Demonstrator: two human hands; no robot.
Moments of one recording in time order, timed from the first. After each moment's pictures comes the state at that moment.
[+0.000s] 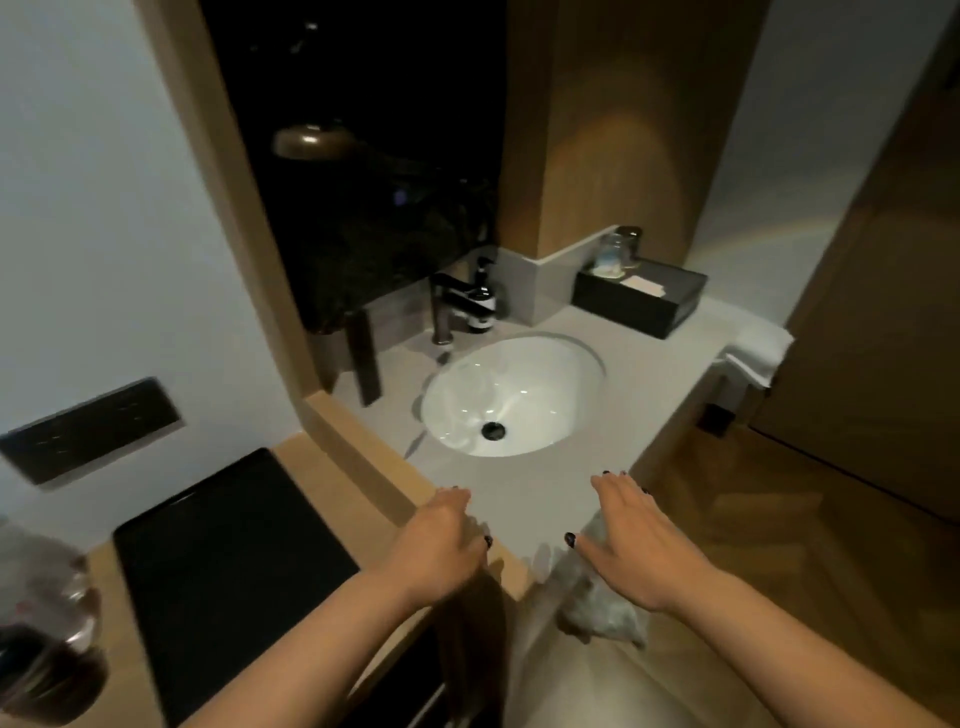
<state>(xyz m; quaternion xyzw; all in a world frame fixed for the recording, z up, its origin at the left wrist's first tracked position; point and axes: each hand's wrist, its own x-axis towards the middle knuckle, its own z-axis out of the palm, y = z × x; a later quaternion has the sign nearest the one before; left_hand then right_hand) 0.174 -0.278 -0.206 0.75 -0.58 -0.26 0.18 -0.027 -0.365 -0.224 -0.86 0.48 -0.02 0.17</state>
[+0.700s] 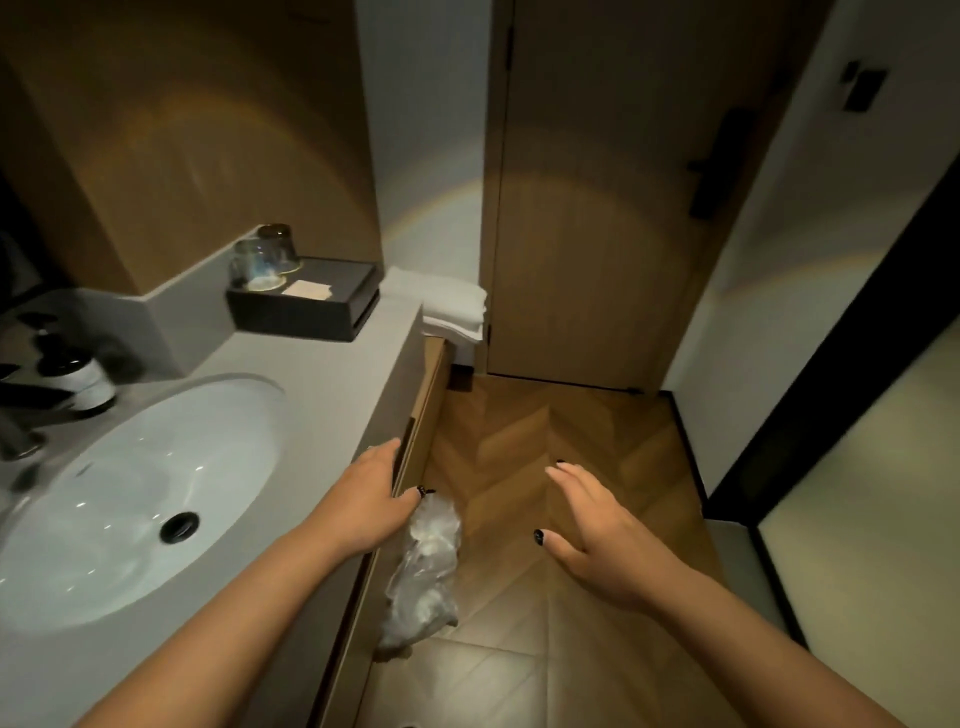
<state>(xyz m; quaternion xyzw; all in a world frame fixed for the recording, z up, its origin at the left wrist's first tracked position) -0.049 -0.487 -0.214 0.59 -0.76 -0.26 0.10 -0.284 -0.393 -0.217 -0.69 0.69 -0.11 0.21</state>
